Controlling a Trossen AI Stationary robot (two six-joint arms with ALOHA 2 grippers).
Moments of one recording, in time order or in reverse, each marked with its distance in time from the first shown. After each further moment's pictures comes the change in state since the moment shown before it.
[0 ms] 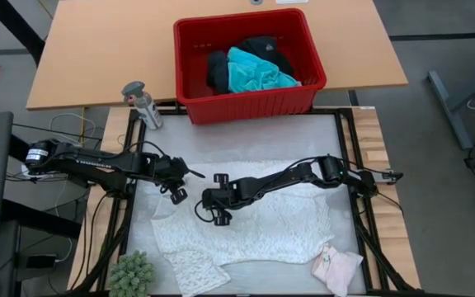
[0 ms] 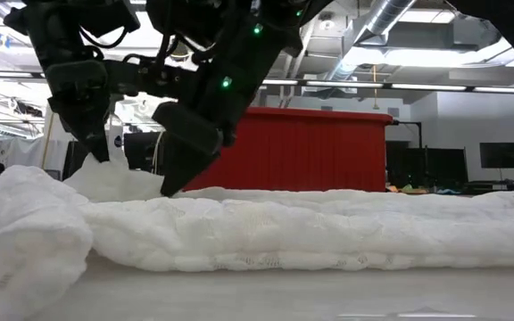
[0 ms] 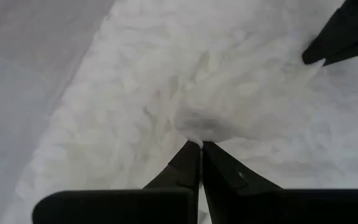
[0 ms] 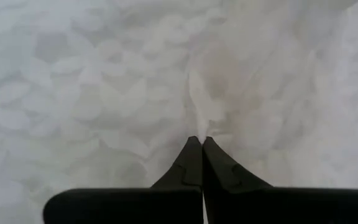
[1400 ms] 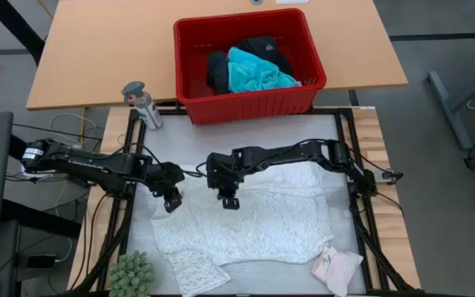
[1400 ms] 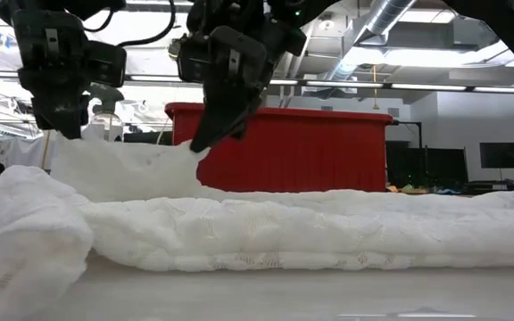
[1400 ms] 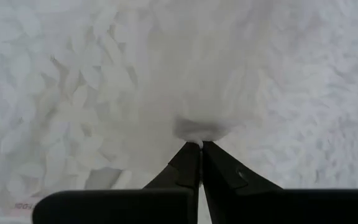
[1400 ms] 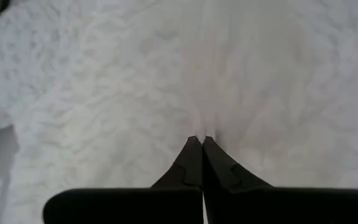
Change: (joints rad) left arm -0.069 -0.092 0.000 -0.025 0.225 -0.165; right arm -0.171 -0.122 -0.001 -0.171 -0.598 -0.040
